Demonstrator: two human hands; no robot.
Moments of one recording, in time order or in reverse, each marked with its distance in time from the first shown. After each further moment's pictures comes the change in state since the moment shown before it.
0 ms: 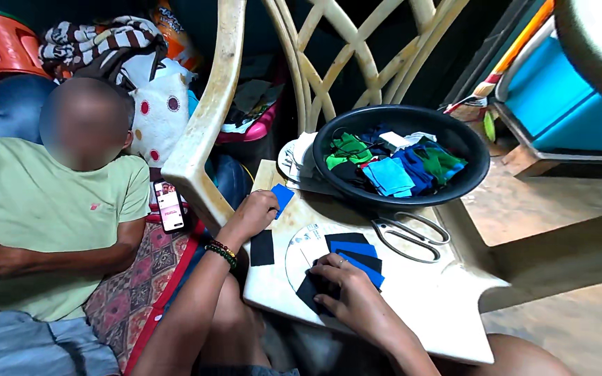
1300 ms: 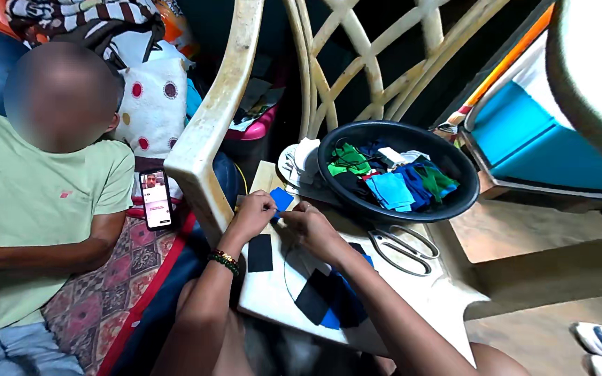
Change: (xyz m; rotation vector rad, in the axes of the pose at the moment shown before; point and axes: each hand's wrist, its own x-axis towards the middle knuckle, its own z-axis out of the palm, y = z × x) left_hand 0.002 -0.007 0.011 -0.379 0.135 -0.293; right_hand 0.125 -0.010 -0.005 -0.104 -0.238 0.217
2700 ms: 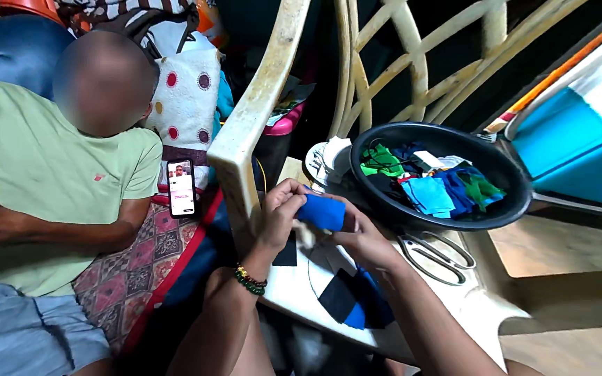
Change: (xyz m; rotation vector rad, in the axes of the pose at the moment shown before) left_hand -0.040 0.034 0.005 -0.866 0.326 0.185; right_hand -0.021 0.011 0.007 0.805 0.092 -0.064
